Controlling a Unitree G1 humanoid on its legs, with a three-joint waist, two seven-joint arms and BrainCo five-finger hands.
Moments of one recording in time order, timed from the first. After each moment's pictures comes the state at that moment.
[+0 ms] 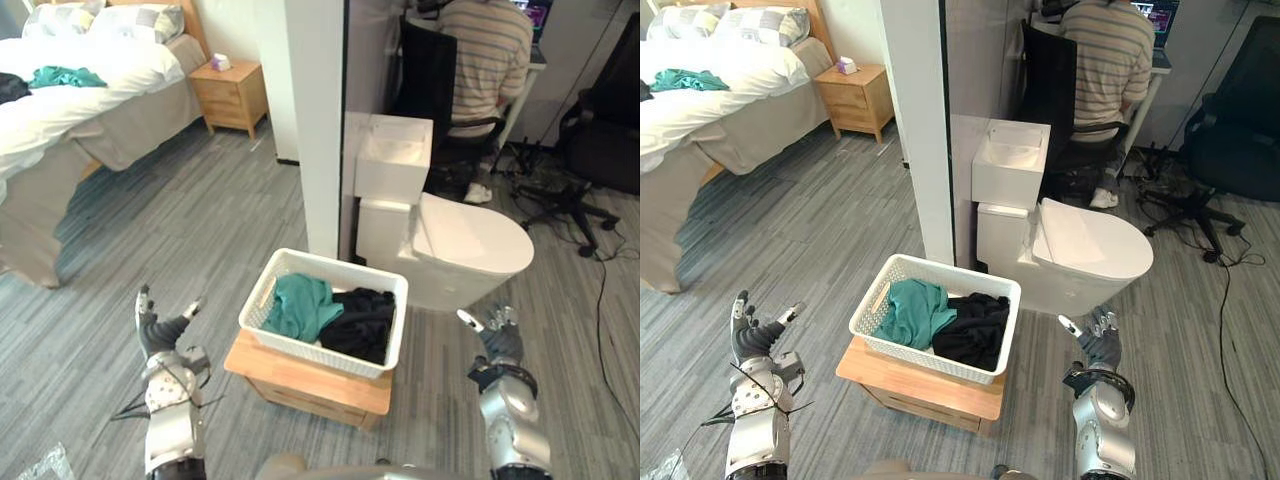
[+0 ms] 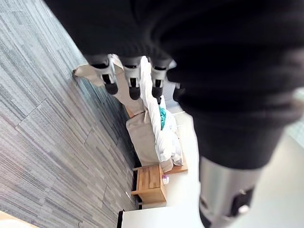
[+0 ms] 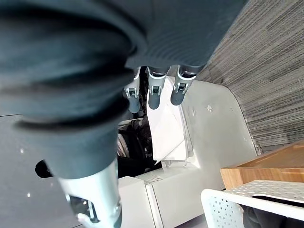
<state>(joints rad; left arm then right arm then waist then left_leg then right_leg) 0.09 0.02 0.40 0.05 0.07 0.04 0.24 0.09 -0.06 -0.28 0.17 0.30 0.00 -0.13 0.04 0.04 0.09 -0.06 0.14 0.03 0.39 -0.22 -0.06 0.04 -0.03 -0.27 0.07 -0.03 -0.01</state>
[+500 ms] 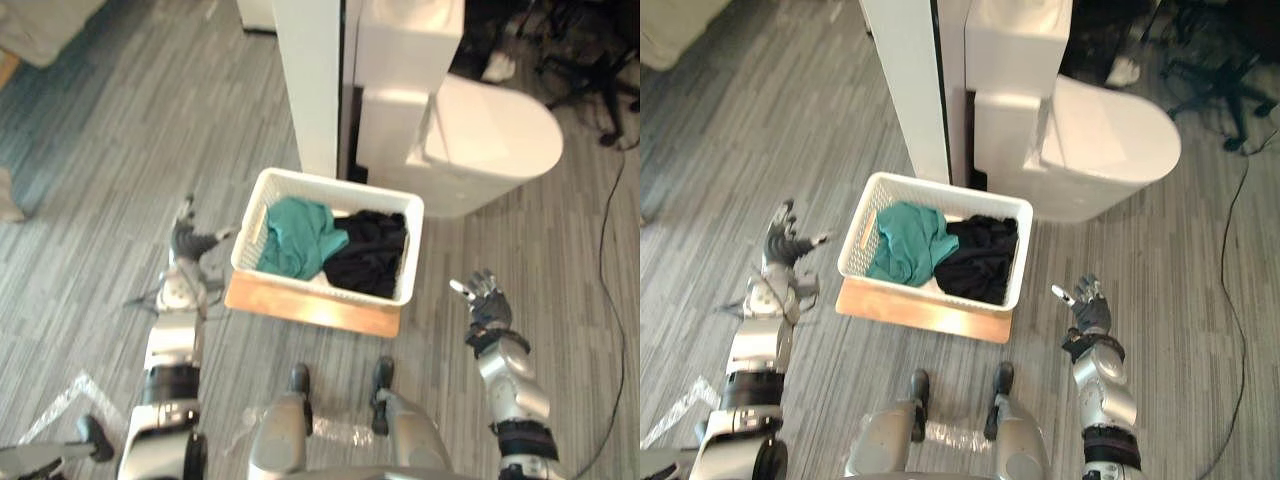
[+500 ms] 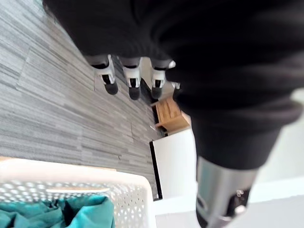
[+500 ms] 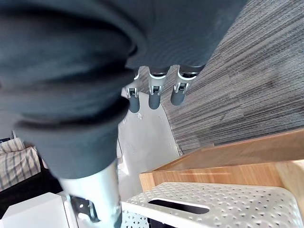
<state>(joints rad) -0.42 0.31 0.17 0.23 0.01 0.17 0.12 -0.14 -0.15 -0.29 0.27 0.44 0.11 -0.05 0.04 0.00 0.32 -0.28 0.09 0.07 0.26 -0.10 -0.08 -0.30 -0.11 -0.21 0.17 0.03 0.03</state>
